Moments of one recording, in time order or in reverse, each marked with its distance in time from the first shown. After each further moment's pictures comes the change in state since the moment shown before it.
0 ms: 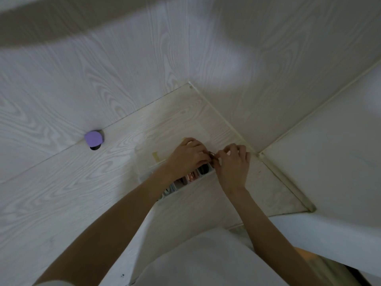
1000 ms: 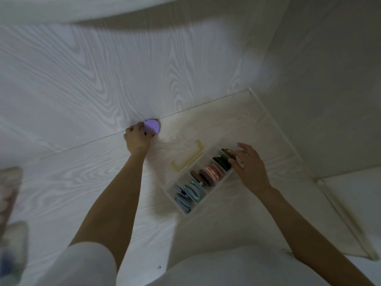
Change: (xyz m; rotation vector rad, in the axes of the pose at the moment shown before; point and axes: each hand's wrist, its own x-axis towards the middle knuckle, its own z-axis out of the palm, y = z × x) left_hand -0.185 -0.168 -0.061 -0.139 0.276 -1.617; right_hand 0.026 -0.075 0.046 0.416 -0.270 -0.317
